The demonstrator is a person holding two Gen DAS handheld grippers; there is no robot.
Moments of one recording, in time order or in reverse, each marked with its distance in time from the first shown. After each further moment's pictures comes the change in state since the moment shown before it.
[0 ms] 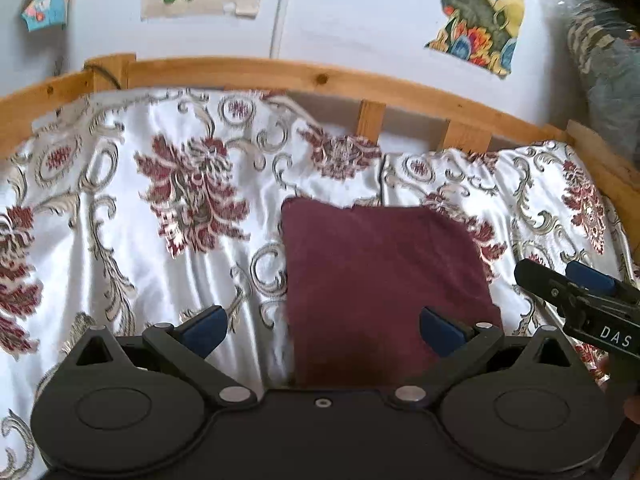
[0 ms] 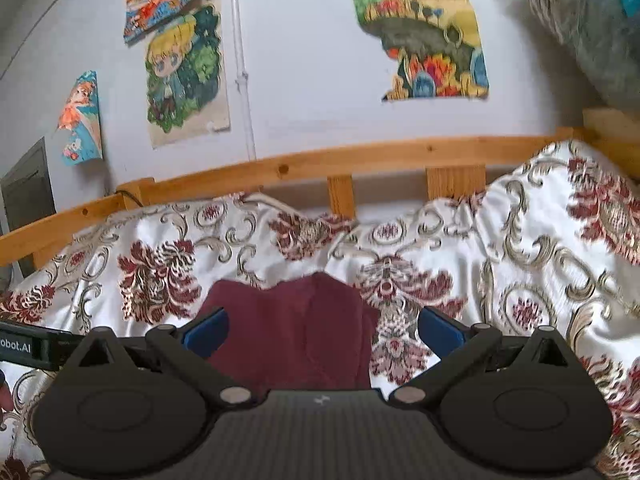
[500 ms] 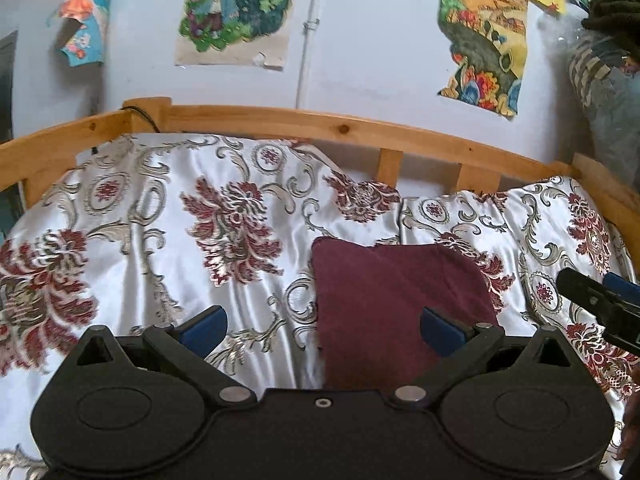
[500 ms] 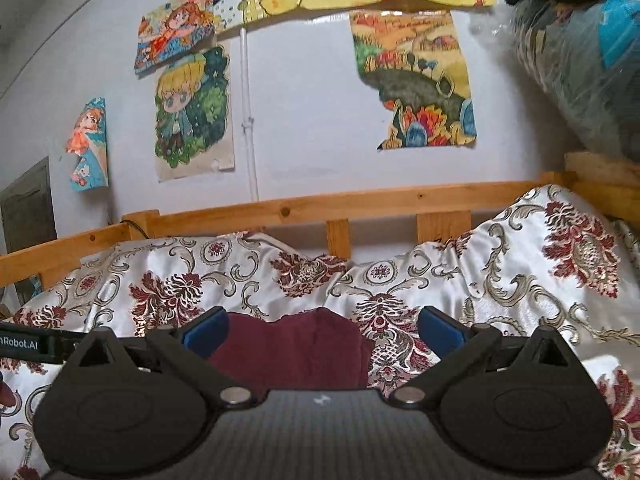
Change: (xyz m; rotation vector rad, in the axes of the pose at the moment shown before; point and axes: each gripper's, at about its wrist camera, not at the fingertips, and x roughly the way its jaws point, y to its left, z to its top) left arm -0.048 0.008 -0.013 -0.009 -0.136 0.071; right arm -0.053 0.017 0.001 -0.020 -0.121 -0.036
